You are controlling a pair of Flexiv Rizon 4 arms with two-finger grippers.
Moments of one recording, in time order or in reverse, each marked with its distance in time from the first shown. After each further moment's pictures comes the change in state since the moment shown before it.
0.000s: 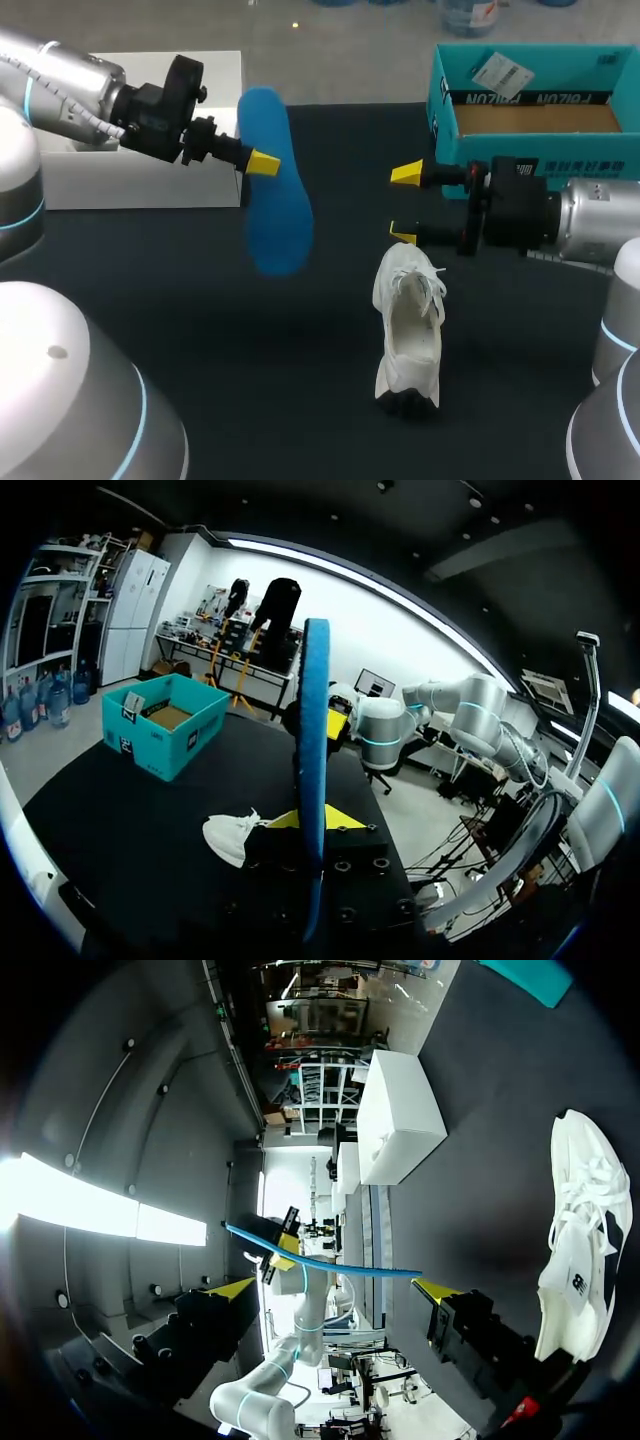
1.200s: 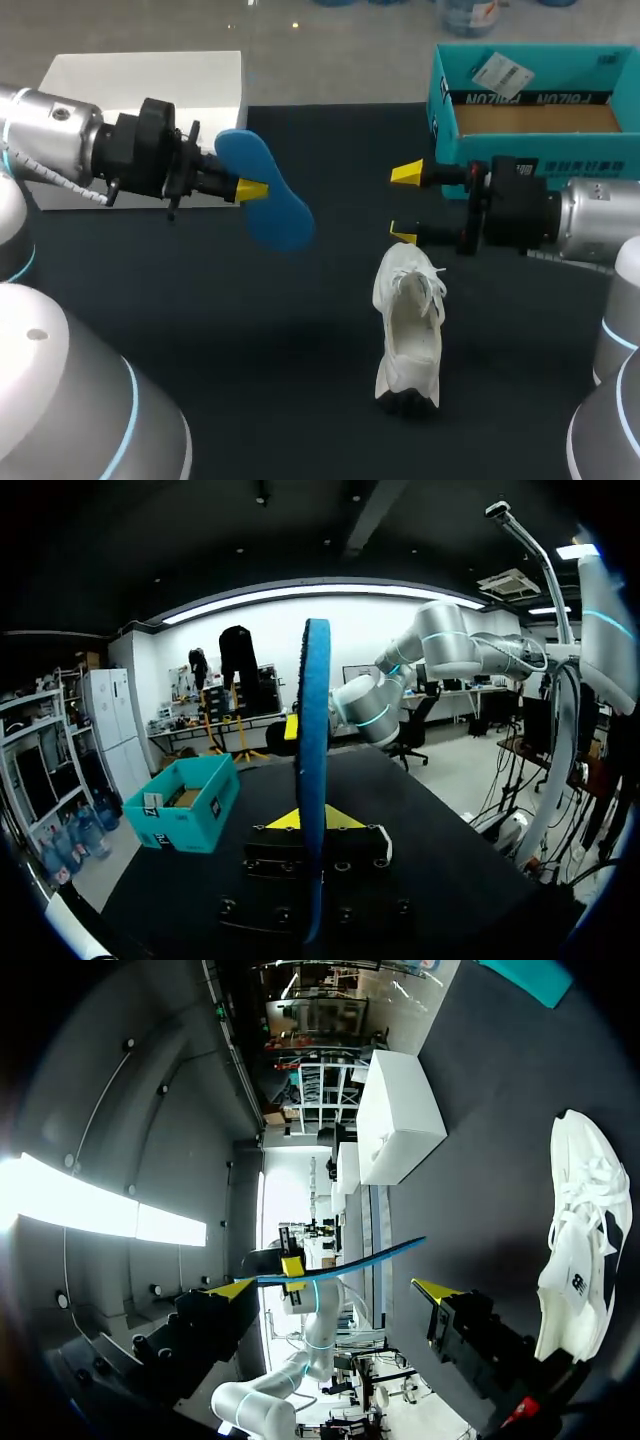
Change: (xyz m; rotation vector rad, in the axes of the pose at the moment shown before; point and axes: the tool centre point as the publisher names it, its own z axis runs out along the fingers) left arm 0.020 0.019 -0.002 0.110 -0.083 0.540; right arm 0.000 0.000 0.000 0.000 -0.001 0.000
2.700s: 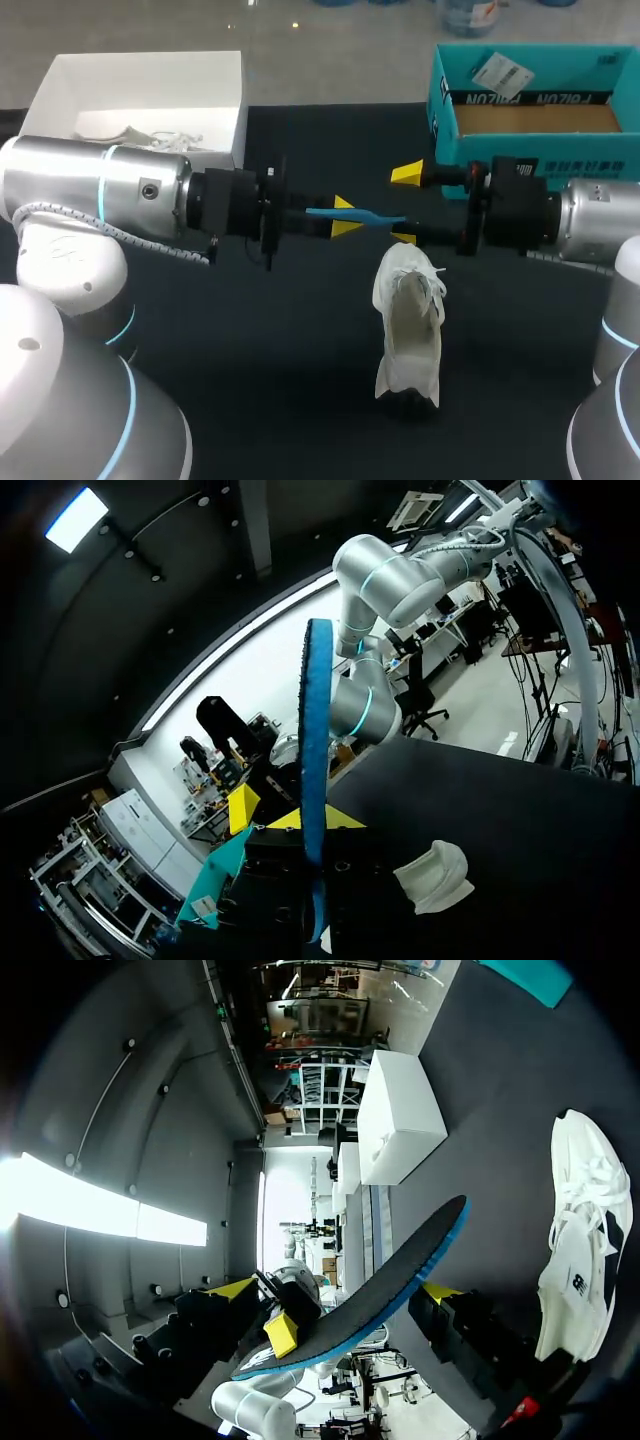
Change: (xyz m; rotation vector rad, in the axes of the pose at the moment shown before) left arm 0.032 -0.028 0.113 0.088 -0.053 0.526; right arm 0.000 0.000 0.000 -0.001 0.004 -0.001
